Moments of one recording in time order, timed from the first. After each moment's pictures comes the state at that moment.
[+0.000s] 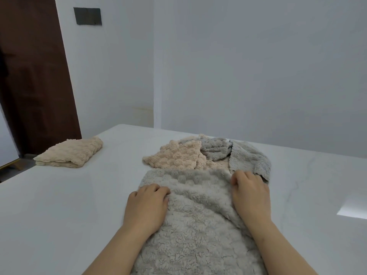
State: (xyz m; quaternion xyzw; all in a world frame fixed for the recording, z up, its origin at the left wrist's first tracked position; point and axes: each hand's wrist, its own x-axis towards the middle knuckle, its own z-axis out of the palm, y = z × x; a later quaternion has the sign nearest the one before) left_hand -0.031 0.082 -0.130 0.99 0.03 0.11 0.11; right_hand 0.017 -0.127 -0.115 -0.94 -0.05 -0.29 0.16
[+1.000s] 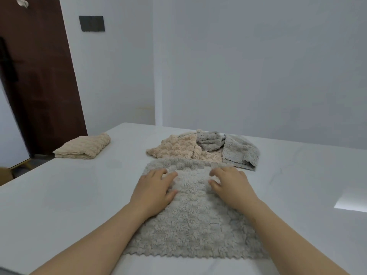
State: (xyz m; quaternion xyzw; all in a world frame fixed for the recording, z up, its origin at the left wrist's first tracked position) left_hand -0.060 0.077 -0.121 0.99 -0.06 0.11 0.05; right_hand -0.021 -0.132 -0.098 -0.97 -0.20 -0.12 0.09
